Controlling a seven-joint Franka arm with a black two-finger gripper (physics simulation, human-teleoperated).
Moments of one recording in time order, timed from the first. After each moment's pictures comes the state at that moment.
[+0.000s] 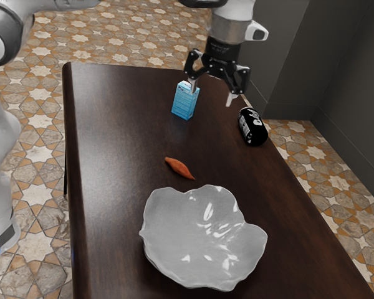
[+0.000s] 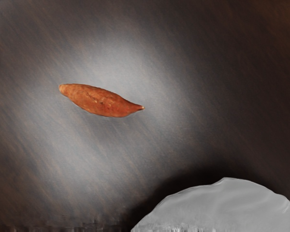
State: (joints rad) arm -0.38 -0.07 0.21 -1.45 -0.02 1.41 -1.08
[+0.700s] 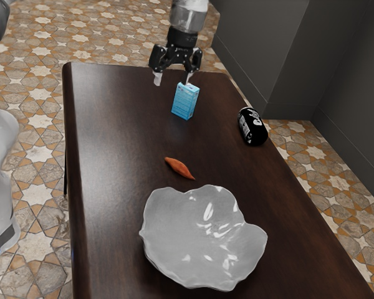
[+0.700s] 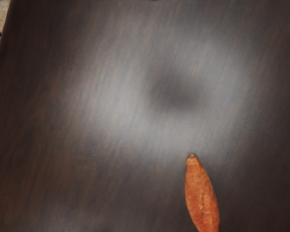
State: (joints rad) arm -0.31 -0.24 0.42 -1.73 -0.02 1.44 -1.87
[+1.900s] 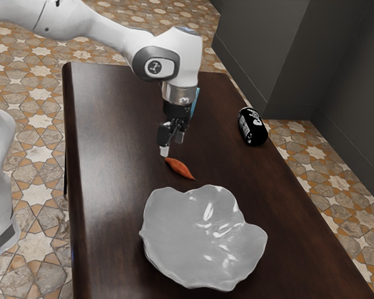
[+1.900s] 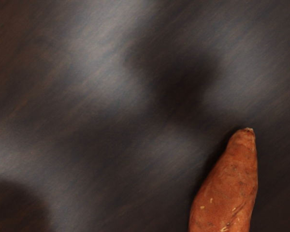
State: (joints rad) arm -0.21 -0.29 0.22 -2.25 -0.11 2.01 -2.36
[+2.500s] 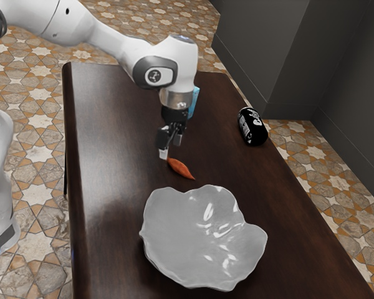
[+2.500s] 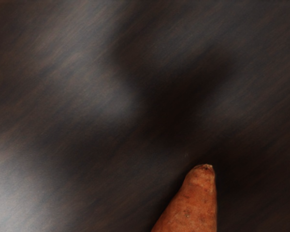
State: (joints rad) arm -0.14 -0.25 0.22 -2.28 -0.11 2.08 -2.30
